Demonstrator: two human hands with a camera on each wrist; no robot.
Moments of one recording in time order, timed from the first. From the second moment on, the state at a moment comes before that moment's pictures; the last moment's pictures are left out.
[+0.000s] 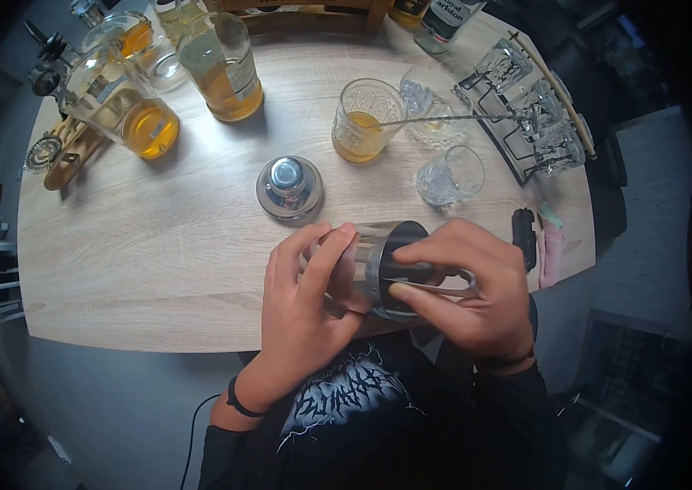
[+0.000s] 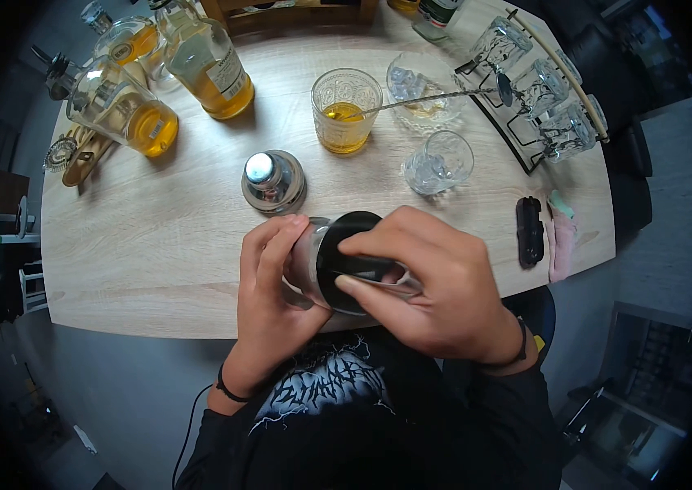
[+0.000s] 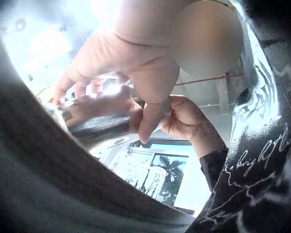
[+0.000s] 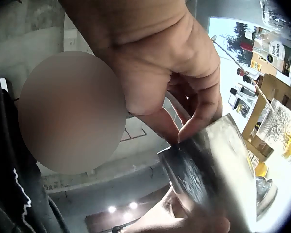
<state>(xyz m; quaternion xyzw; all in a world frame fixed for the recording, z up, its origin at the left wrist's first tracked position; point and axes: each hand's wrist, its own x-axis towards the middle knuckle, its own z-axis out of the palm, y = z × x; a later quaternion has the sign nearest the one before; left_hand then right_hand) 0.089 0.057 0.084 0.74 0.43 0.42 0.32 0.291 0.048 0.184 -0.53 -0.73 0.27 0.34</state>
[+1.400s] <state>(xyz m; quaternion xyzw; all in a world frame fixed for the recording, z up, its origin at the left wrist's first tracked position) 0.084 0.062 0.083 0.73 0.42 0.43 0.32 0.438 0.105 0.191 -0.70 -0.51 0.19 0.46</state>
